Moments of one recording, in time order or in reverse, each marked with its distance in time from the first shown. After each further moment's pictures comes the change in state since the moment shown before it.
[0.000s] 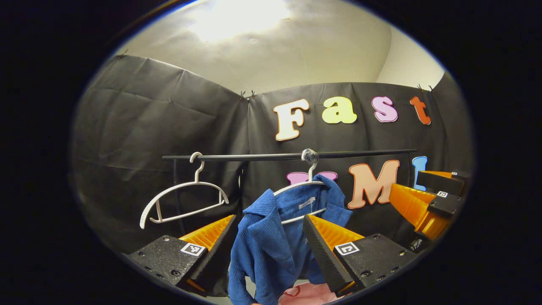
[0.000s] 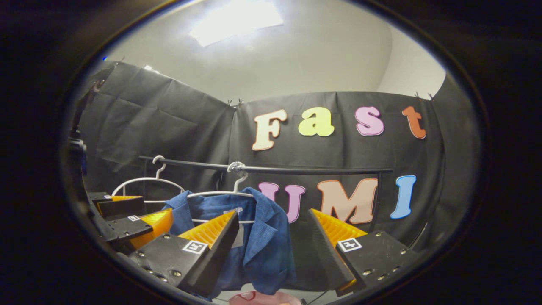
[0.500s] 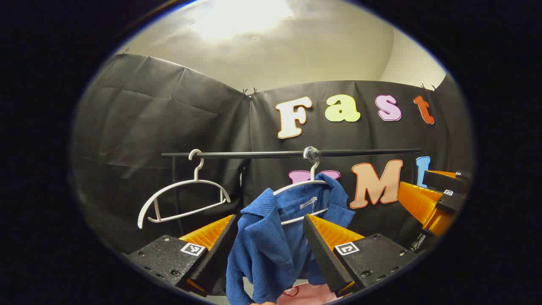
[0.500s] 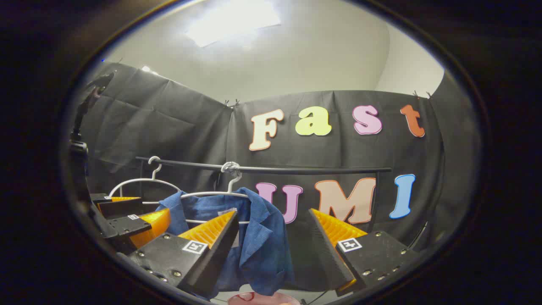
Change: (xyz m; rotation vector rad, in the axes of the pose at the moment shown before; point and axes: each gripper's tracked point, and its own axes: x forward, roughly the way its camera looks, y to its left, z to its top) left arm 0.008 0.001 -0.007 0.002 0.016 0.026; right arm 0.005 -0.011 0.004 0.025 -0.015 -0.003
